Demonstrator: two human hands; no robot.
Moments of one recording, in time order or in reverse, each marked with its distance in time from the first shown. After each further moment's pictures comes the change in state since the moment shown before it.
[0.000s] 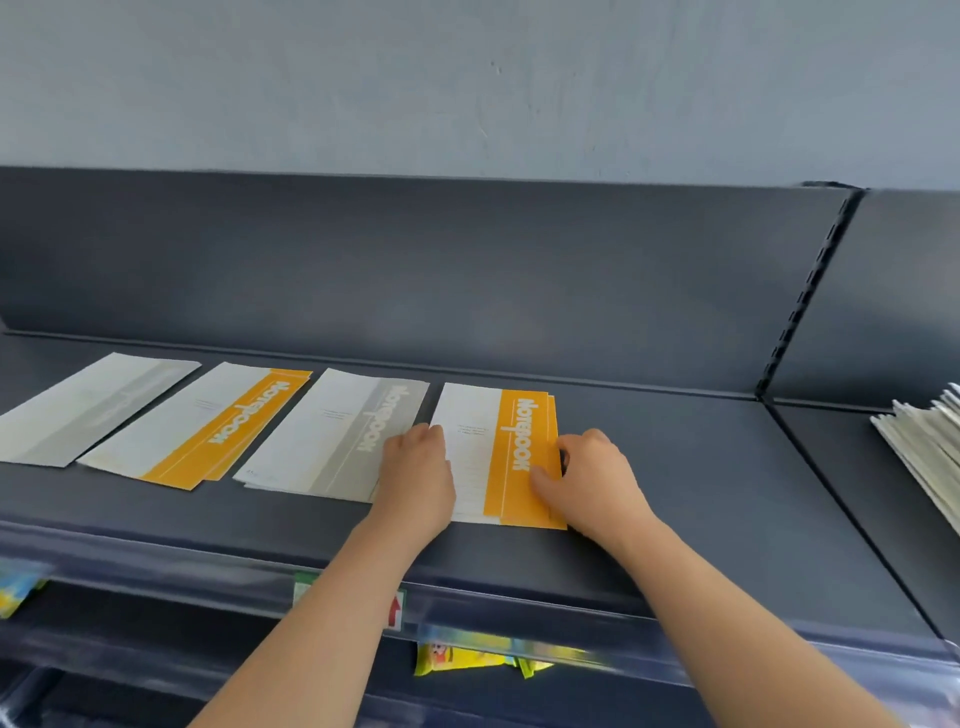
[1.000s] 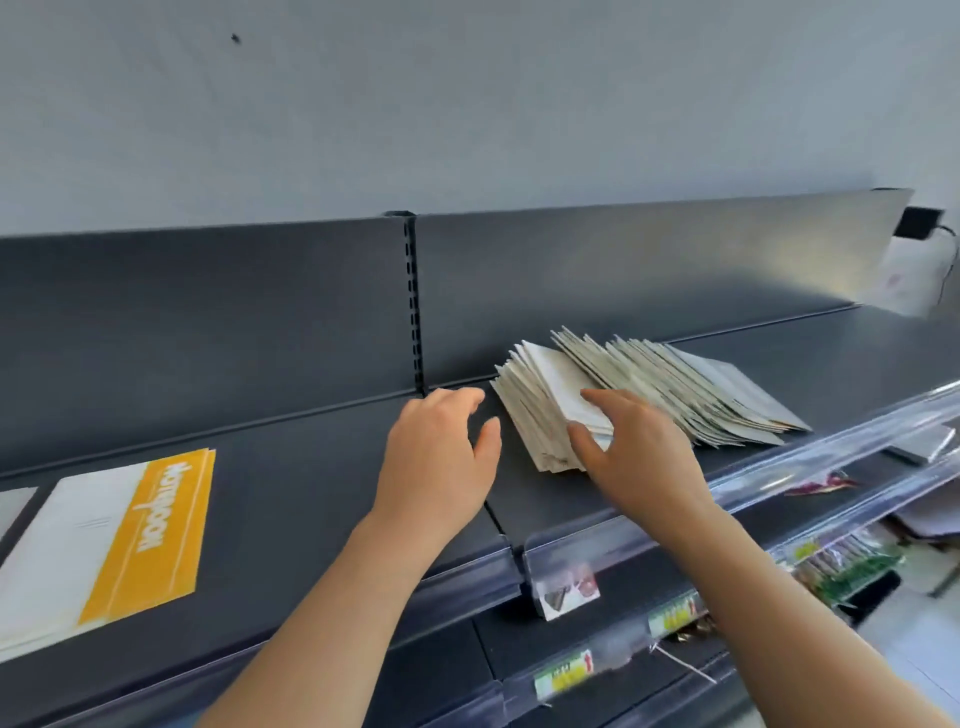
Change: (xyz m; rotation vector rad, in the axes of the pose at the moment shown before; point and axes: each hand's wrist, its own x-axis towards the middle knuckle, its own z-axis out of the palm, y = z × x) left_hand -0.098 0.301 0.024 -0.429 0.062 0.672; right_hand -0.173 0.204 -0.210 -0.180 0.572 0.284
